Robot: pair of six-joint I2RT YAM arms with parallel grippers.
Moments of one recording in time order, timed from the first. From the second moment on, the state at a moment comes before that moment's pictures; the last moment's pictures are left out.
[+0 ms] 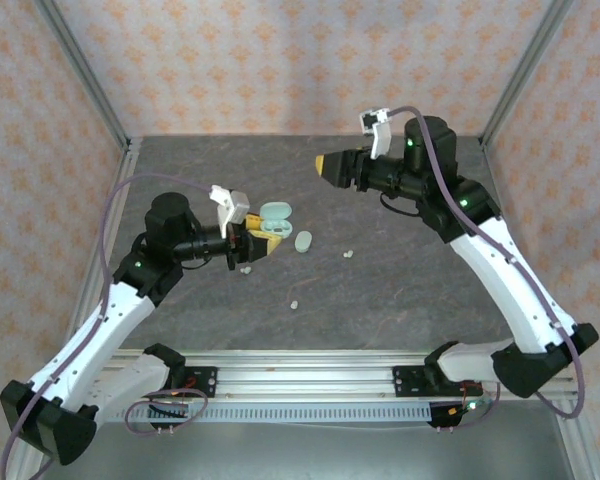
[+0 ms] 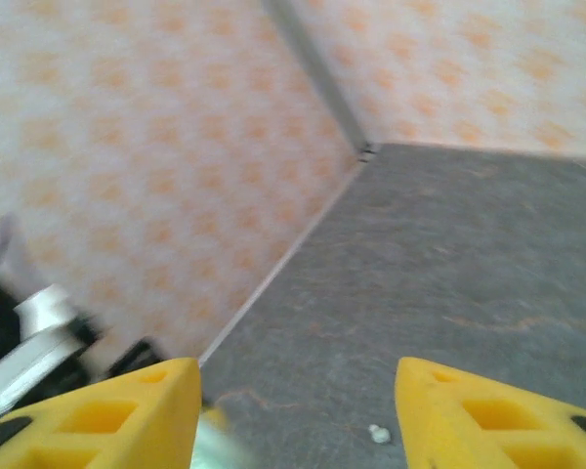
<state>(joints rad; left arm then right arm) -0.38 0.92 0.89 -0.20 0.82 -0.10 0.53 1.31 1.59 -0.59 -0.42 0.47</state>
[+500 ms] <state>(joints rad) -0.38 0.76 0.87 -0.33 0.74 -0.10 0.73 1.87 1.54 -0.71 -0.32 0.90</state>
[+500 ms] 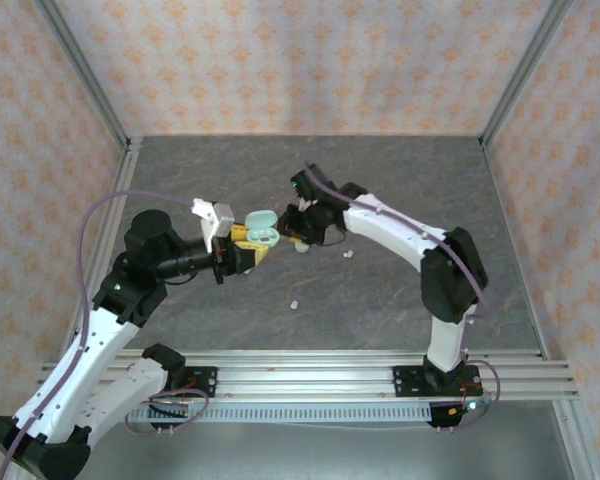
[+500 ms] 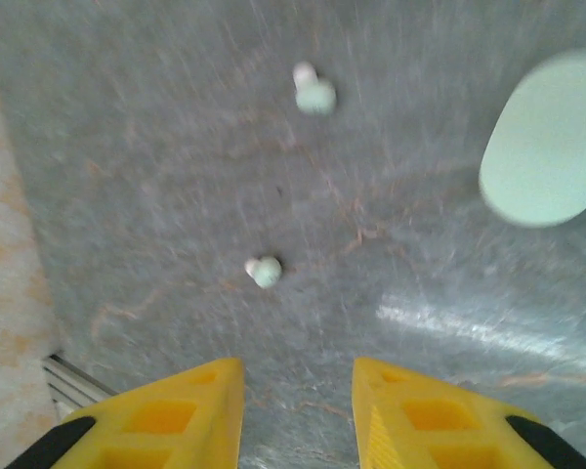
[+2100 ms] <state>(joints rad) -0.38 0.56 0.87 -0.44 0.58 -0.11 0.94 2.15 1.56 -0.42 -0.20 1.24</state>
